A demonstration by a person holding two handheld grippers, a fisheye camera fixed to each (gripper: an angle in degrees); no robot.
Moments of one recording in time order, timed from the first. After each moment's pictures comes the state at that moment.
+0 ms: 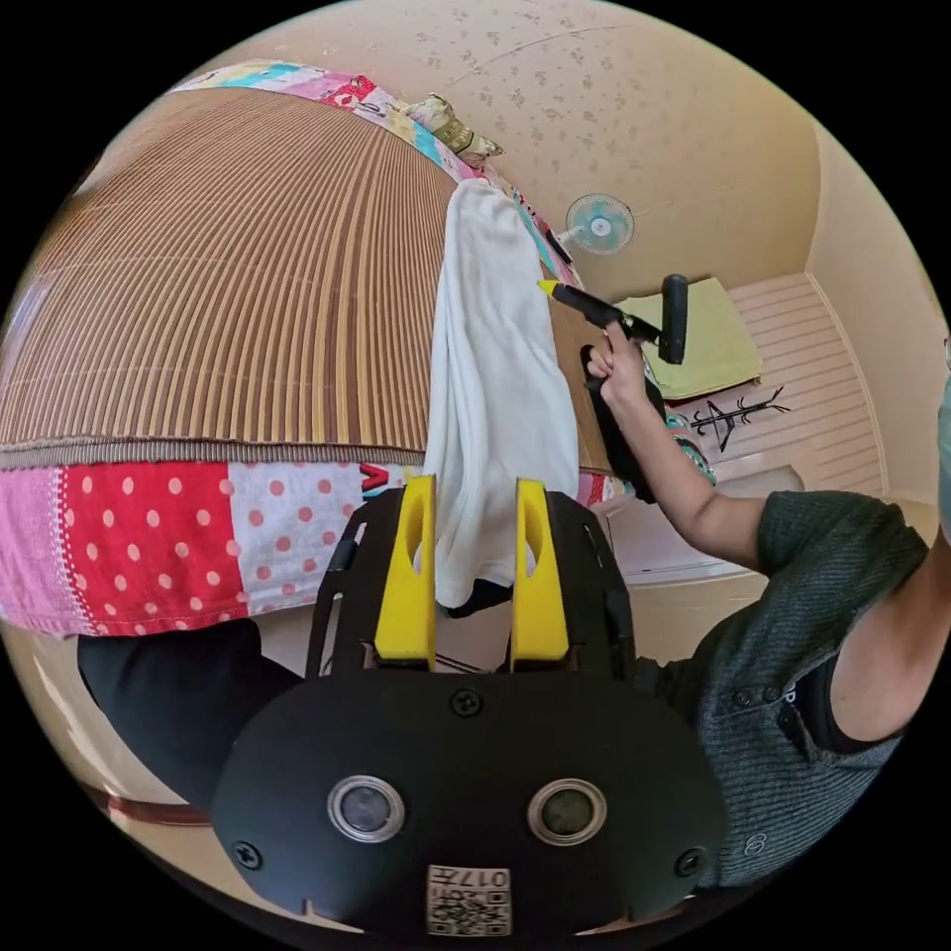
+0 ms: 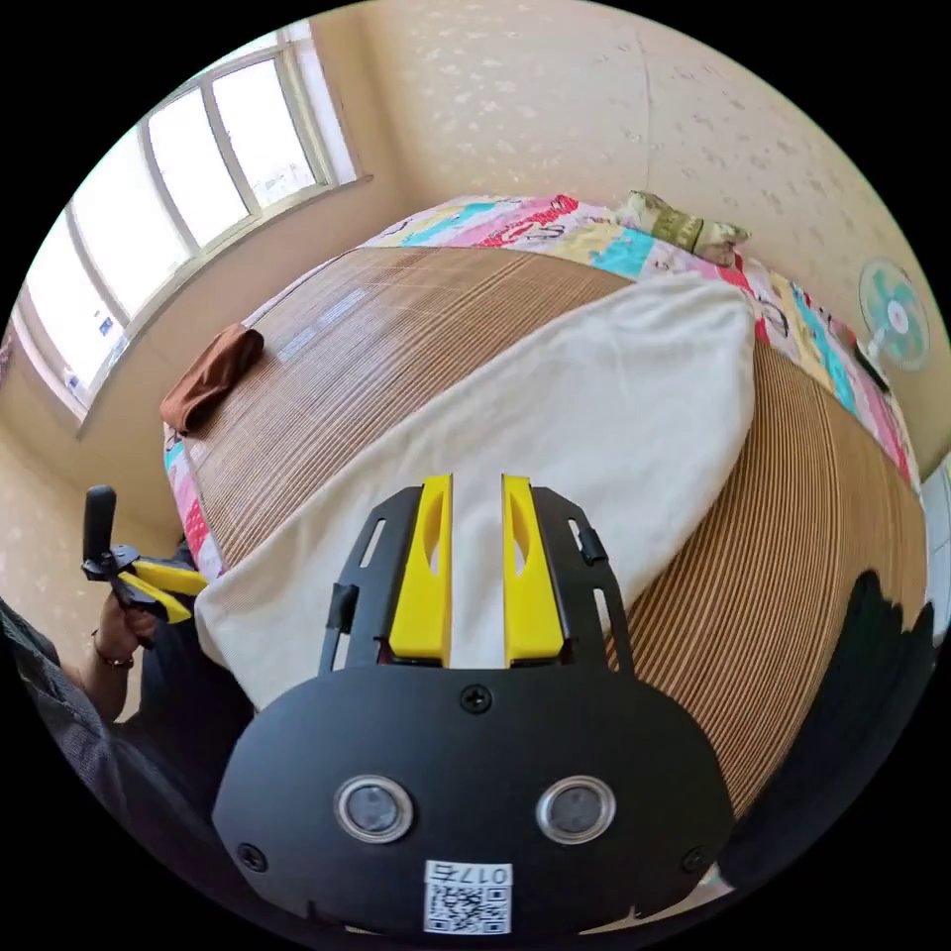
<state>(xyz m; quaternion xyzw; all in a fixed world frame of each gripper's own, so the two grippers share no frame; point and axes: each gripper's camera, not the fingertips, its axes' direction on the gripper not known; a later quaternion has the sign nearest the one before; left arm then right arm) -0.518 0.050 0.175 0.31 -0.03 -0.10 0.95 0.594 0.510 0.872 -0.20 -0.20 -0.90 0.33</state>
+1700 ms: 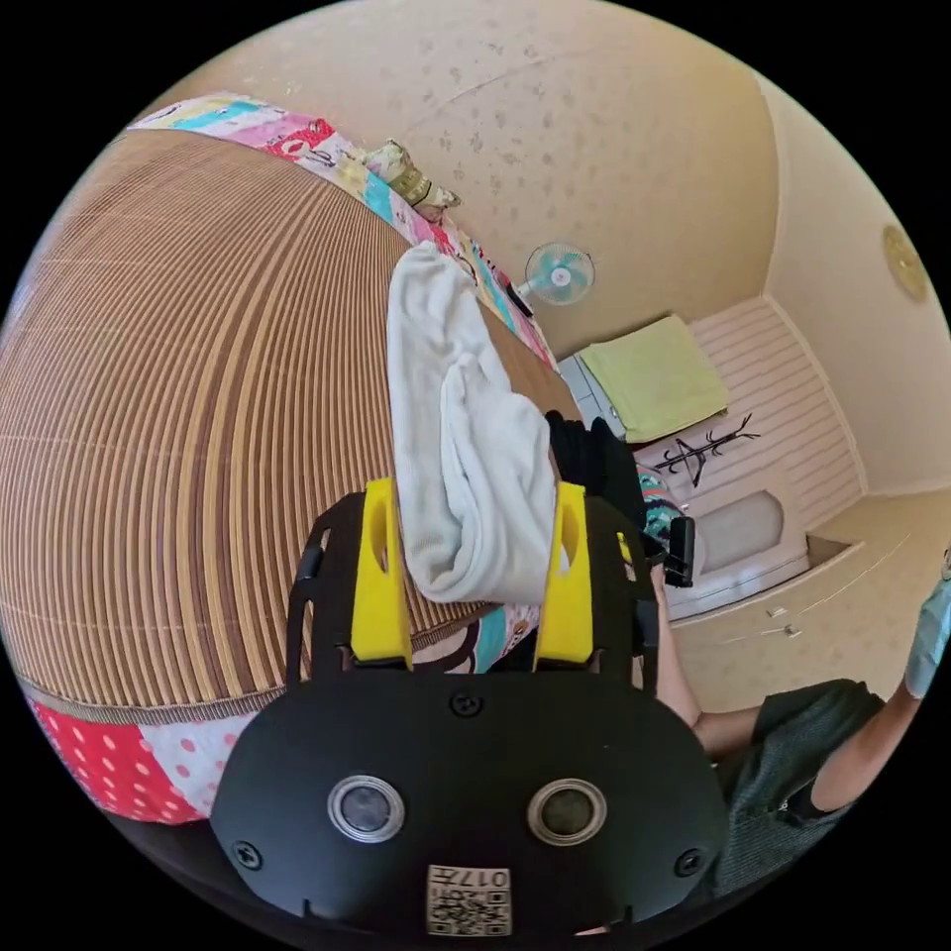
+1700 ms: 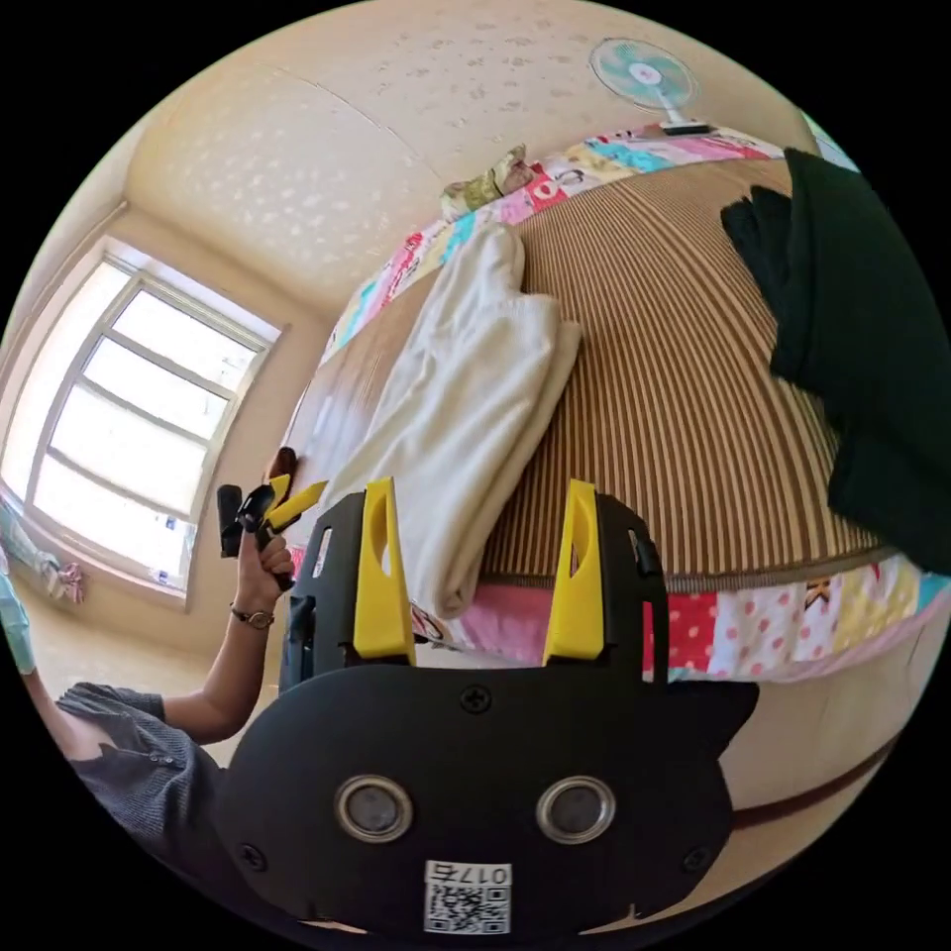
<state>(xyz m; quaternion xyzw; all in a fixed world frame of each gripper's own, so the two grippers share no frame) -0.479 -0.068 0.102 0.38 -0.01 -0.06 0.92 0.552 0.130 0.980 -0.33 -0.24 -0.73 0.55</state>
